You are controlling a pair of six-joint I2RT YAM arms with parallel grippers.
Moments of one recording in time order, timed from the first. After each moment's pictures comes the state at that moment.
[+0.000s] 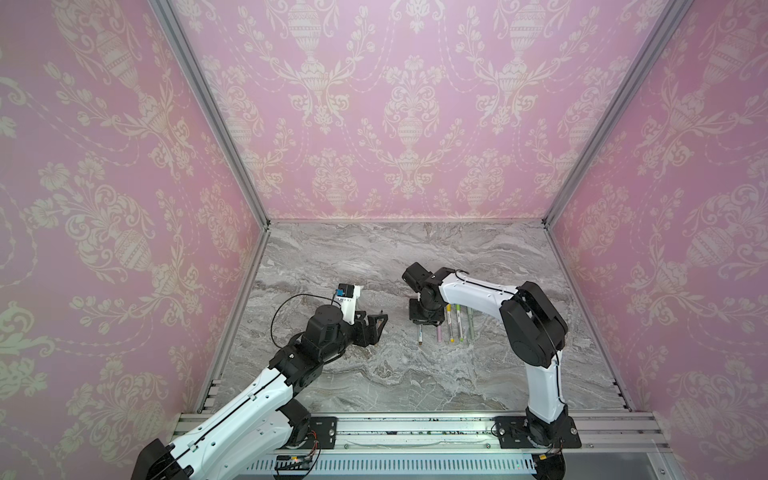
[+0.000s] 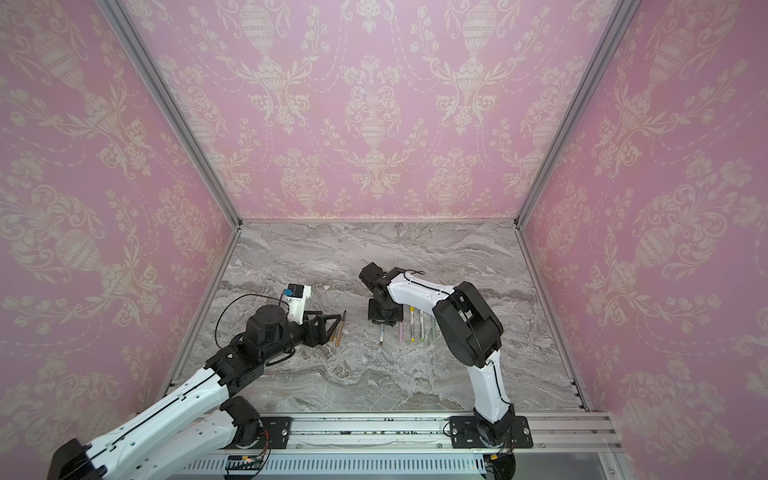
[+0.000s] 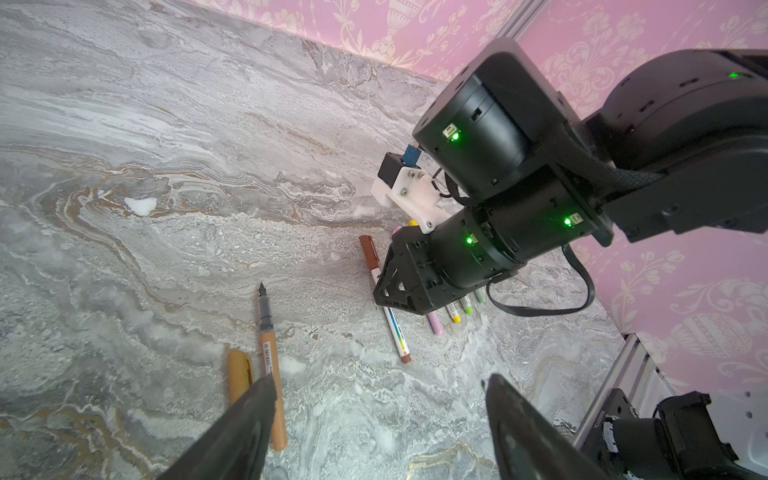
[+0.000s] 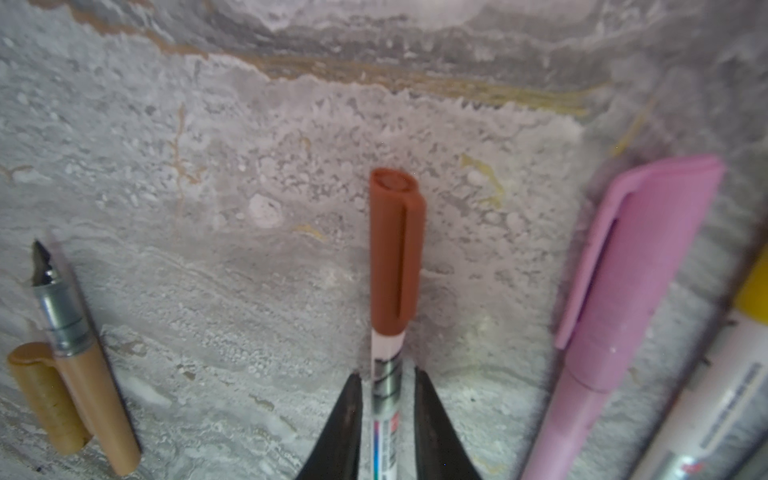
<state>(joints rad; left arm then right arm) -0.61 0.80 0.49 -0.12 0.12 -0.54 0.69 2.02 1.44 -0.83 -0.05 0.73</state>
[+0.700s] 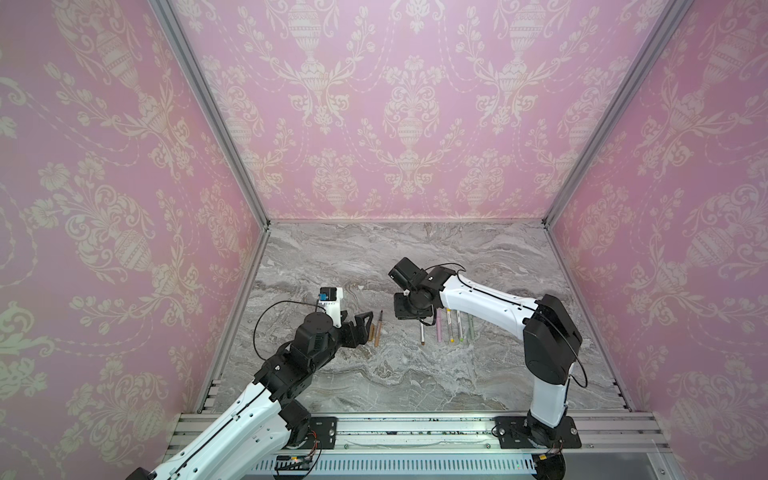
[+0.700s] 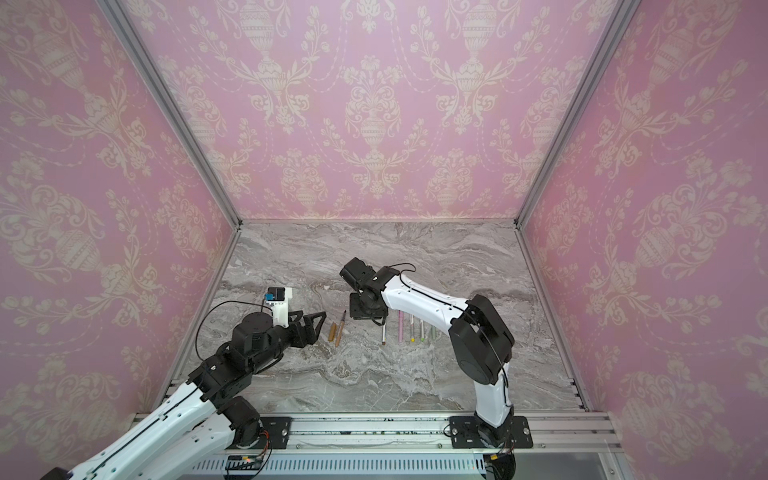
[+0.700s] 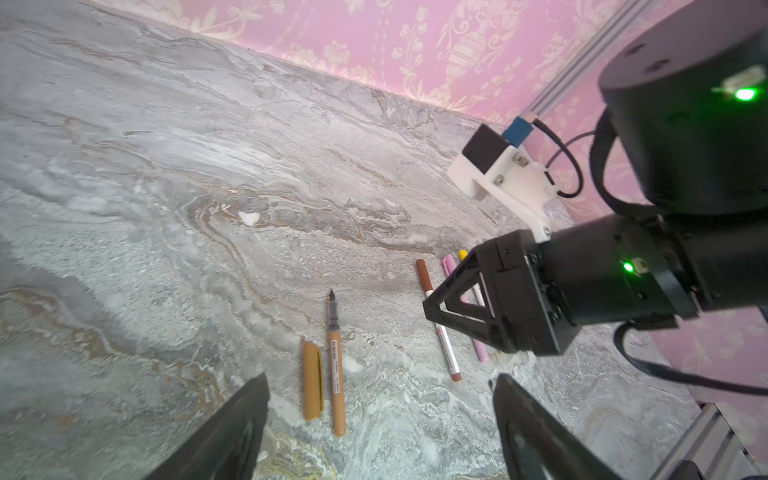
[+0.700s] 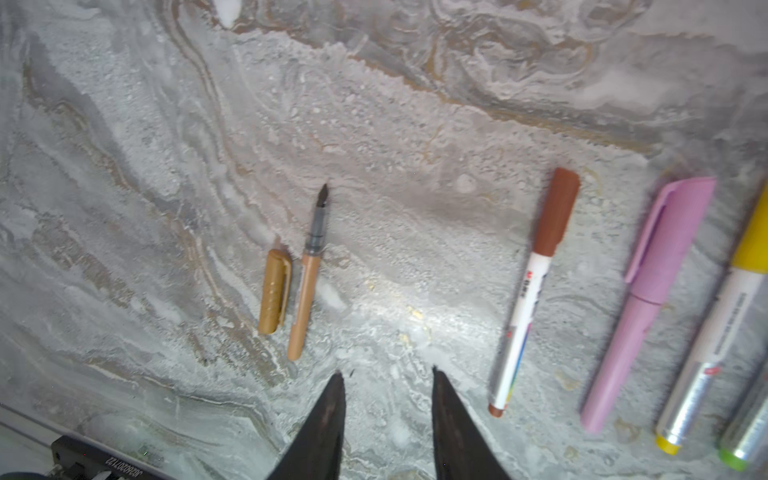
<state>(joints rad) -0.61 0.62 0.49 -0.31 -0.13 -0.56 0.85 1.91 1.55 -0.83 0.00 0.75</state>
